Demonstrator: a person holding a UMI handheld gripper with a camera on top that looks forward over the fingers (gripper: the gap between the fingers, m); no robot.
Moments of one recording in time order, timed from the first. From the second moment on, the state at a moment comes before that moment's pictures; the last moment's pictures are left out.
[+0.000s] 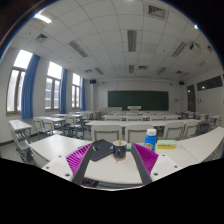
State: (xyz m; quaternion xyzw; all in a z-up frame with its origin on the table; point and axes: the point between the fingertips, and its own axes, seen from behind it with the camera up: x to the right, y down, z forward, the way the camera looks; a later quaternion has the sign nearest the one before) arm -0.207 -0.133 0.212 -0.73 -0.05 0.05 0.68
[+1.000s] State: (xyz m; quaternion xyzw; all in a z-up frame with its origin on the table) arm -0.065 0.059 0.066 -0.75 0.03 -0.03 0.66
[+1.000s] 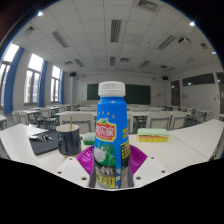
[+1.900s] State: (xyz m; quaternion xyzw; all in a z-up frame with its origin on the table) arm -0.118 0.174 0.226 -0.18 -0.61 -0.69 0.33
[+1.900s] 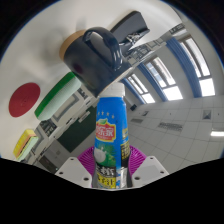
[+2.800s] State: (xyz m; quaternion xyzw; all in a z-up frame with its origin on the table) arm -0.075 0.177 0.058 -0.78 -0.11 0.07 0.61
